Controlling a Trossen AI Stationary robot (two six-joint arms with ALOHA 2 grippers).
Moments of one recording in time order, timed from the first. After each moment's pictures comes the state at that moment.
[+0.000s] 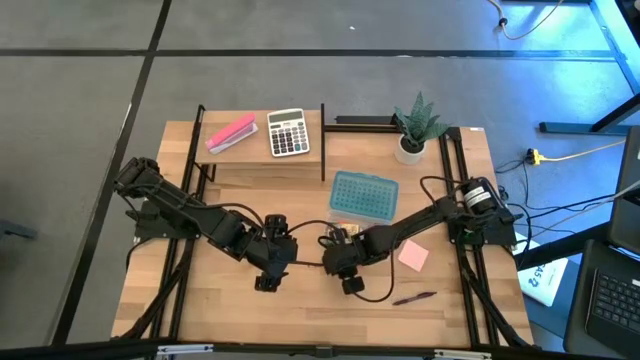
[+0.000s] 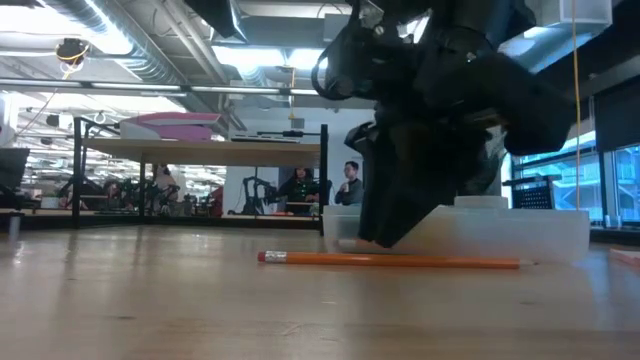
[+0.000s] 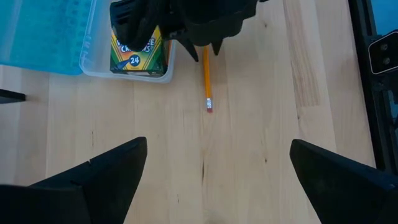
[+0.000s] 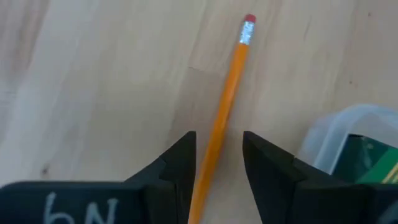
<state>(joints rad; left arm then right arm) -0.47 1.58 1.44 -0.95 -0.27 -0.36 0.34 1.98 1.27 -0.40 0.07 0.04</state>
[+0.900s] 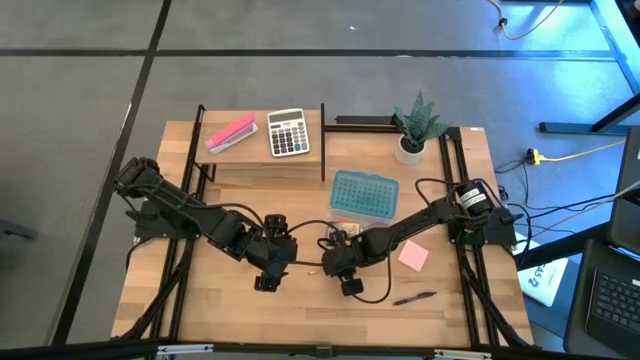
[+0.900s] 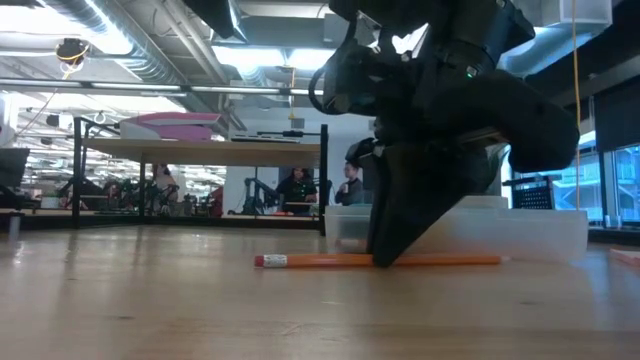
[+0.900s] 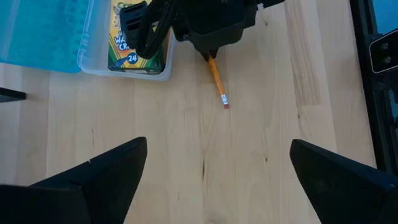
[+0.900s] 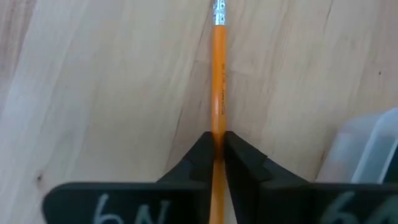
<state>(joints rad) -0.47 1.58 1.44 -0.96 -0.27 -0.37 0.34 2.02 1.27 -0.38 0.05 0.07</state>
